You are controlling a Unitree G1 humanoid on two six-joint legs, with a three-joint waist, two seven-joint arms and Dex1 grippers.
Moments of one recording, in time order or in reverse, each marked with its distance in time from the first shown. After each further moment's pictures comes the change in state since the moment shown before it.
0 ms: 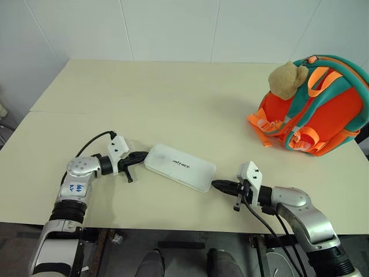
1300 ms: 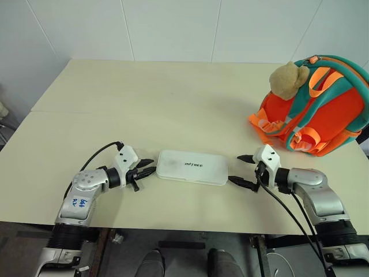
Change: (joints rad) left arm 0.241 0.022 0.003 -0.489 -0.007 0.355 0.145; right arm -0.172 -0.126 -0.088 0.320 -0.106 -0.111 0.101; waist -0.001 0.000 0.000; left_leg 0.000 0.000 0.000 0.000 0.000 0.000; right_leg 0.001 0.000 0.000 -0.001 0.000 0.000
